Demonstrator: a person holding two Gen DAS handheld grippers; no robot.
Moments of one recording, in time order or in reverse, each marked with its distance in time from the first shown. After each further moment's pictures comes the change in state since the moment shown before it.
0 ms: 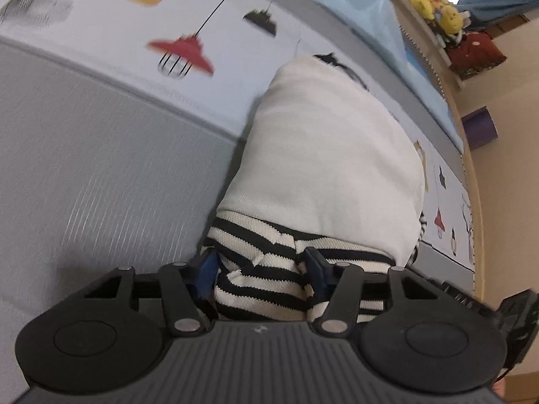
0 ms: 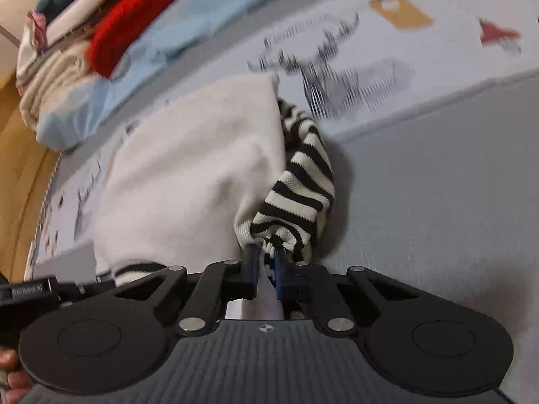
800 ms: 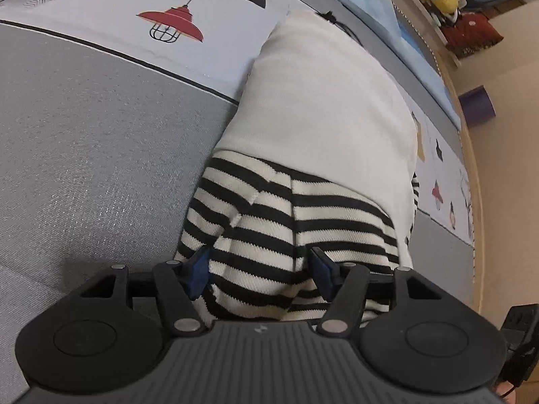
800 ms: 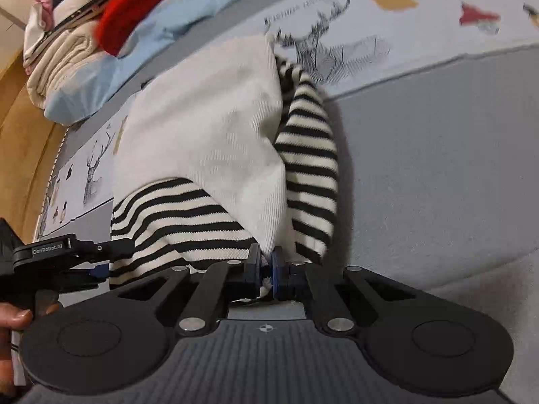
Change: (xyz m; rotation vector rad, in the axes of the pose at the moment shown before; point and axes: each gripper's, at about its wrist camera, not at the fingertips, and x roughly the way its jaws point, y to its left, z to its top) left arm 0.001 -0.003 -0.023 0.019 0.092 -0.011; right arm -0.040 -0.014 -0.019 -0.022 0.119 -0.009
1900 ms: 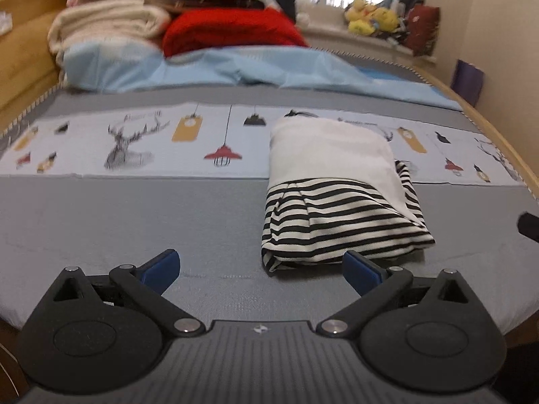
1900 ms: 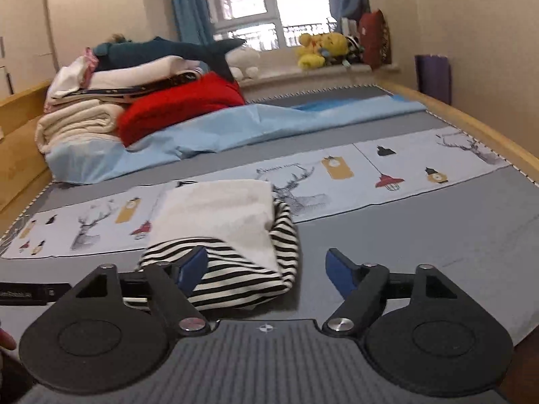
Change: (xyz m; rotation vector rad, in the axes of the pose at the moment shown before) left arm -0.165 -0.047 -0.171 0.439 -0.490 0.344; right arm -0.162 0.086 -0.152 -0.216 -0.587 -0.225
